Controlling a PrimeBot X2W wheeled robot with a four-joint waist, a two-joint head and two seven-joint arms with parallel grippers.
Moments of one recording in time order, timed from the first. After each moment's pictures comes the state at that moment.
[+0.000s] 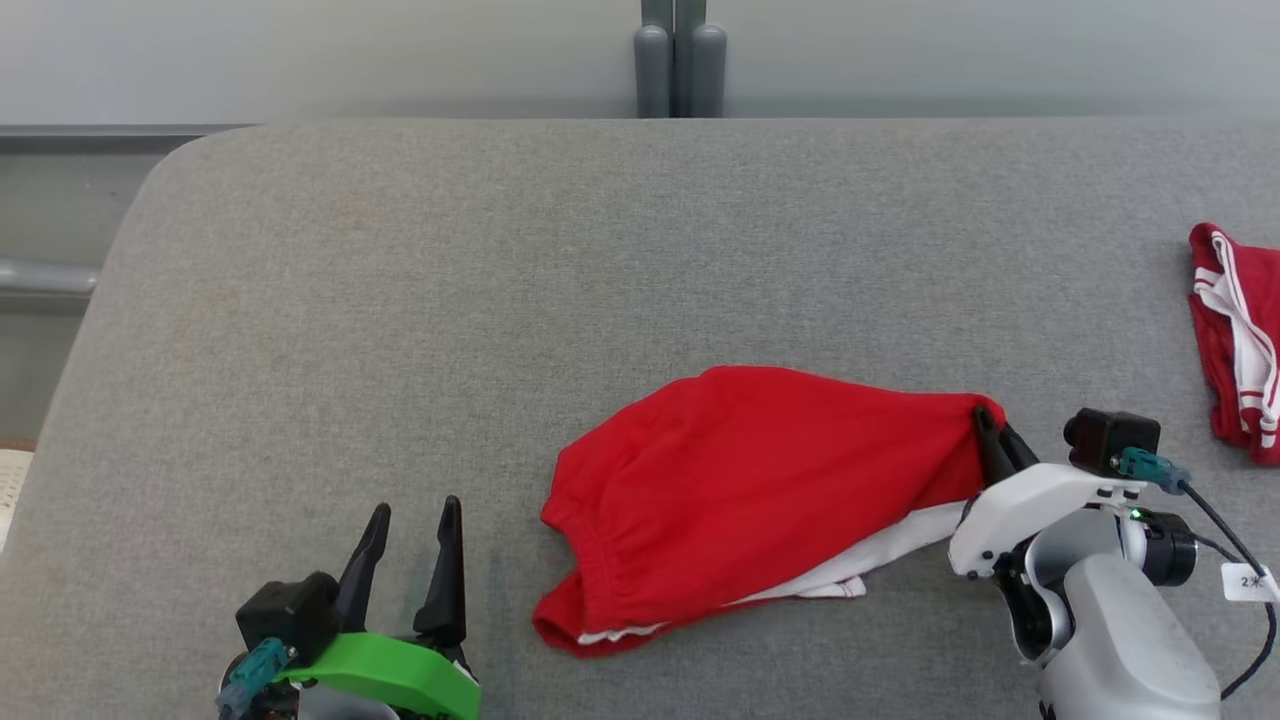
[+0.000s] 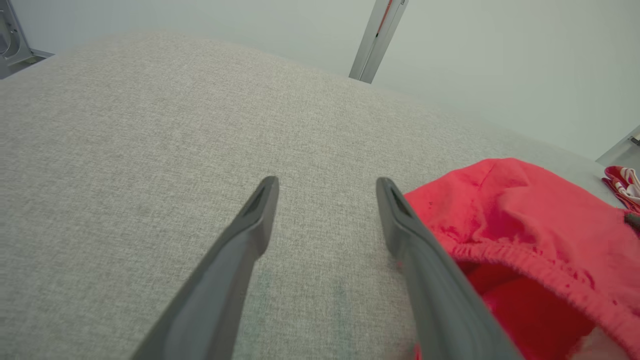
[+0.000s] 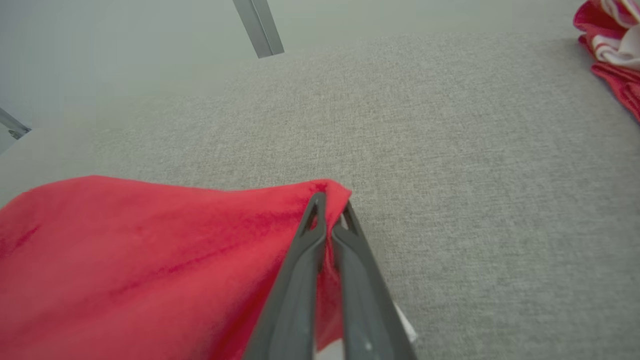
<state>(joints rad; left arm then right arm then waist) -0.06 0.14 -0.31 0.30 -0.55 -0.01 -0.26 -0.34 -0.05 -0.05 0.62 0.25 0.13 -0.11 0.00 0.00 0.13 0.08</state>
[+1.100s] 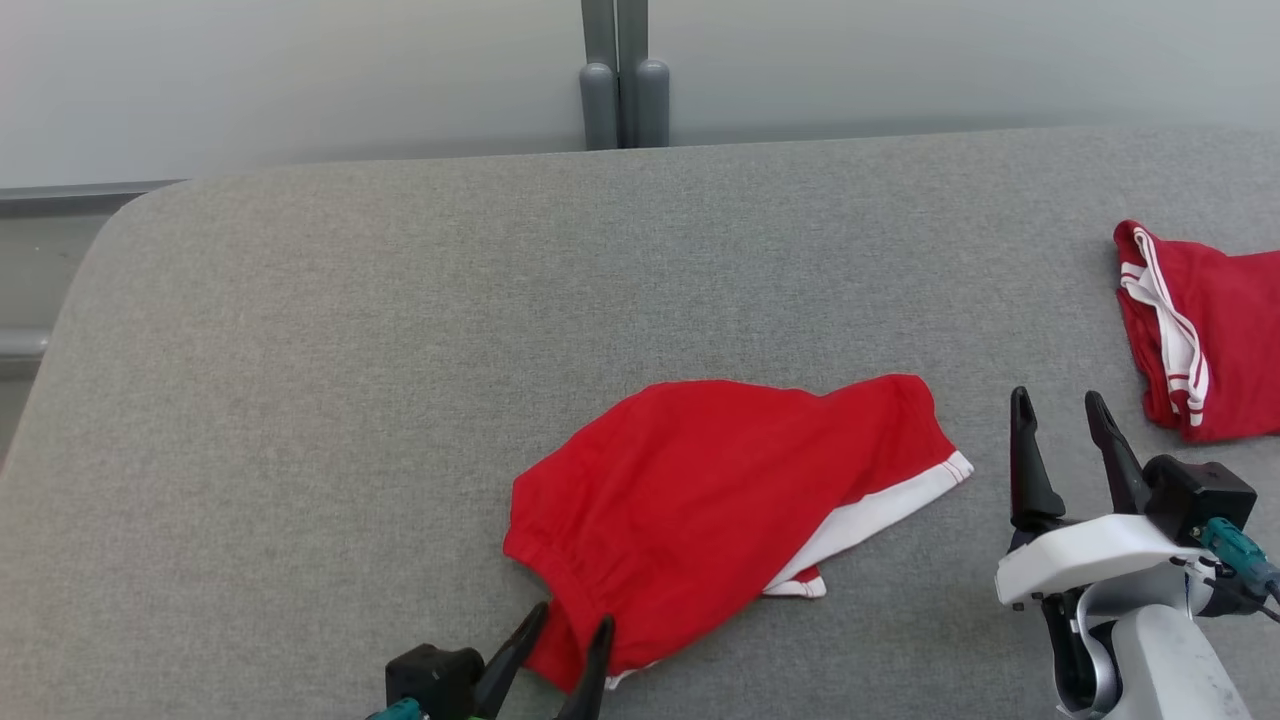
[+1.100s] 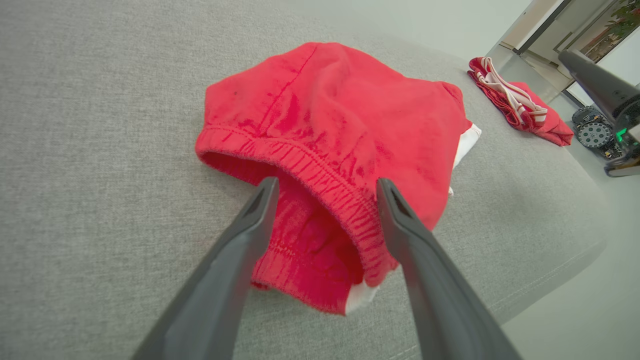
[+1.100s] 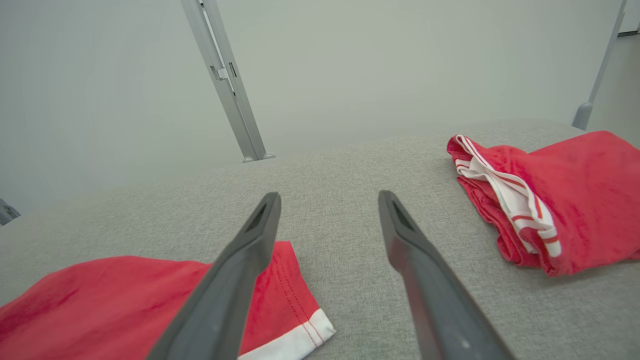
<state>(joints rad) 0.05 0.14 -0.51 0.18 -0.53 -0.07 -0.11 -0.17 -0.05 -0.09 0.33 0.21 0.13 -0.26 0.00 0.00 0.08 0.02</state>
